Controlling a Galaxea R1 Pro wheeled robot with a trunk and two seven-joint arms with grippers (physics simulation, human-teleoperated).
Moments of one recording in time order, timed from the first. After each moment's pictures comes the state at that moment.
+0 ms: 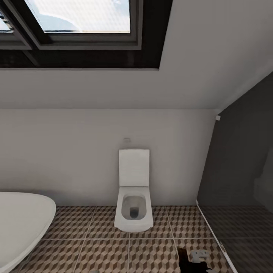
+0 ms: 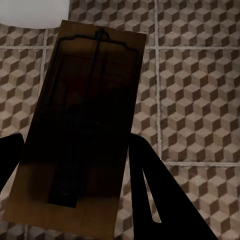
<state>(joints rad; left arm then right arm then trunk) -0.41 -0.04 0.37 0.04 -0.14 -0.28 0.02 -0.51 -0.04 -1.03 -0.06 1.03 -0.10 0.12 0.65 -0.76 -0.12</state>
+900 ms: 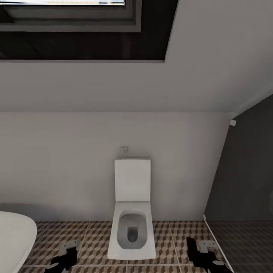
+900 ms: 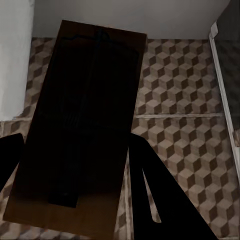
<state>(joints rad) -0.41 0.05 0.38 -0.35 -0.14 0.00 0.06 -0.52 -0.04 -1.04 -0.20 1.02 -0.11 0.13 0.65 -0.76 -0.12</state>
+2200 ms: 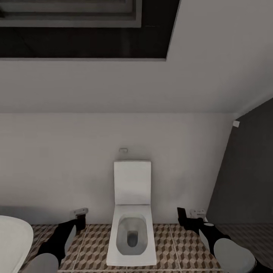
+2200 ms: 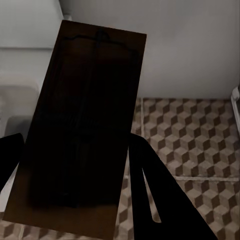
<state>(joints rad) -0.55 0.00 0.34 -0.59 -0.15 0.37 0.06 -0.74 -0.04 -1.03 -0.19 1.03 -0.02 0.23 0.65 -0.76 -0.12</state>
